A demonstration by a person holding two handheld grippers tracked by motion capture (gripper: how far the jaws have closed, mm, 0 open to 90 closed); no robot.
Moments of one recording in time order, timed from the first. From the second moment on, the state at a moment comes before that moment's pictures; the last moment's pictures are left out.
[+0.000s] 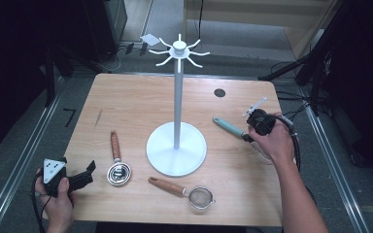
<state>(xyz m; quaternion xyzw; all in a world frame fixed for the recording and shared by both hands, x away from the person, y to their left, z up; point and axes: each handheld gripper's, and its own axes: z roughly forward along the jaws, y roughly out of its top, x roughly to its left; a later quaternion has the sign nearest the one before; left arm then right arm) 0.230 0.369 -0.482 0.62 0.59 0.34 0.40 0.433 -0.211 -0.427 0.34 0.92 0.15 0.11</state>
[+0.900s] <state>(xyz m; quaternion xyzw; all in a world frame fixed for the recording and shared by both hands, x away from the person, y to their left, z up) 0.230 0.369 -0.482 0.62 0.58 0.34 0.41 0.469 -0.199 -0.443 0.37 0.92 0.11 0.06</state>
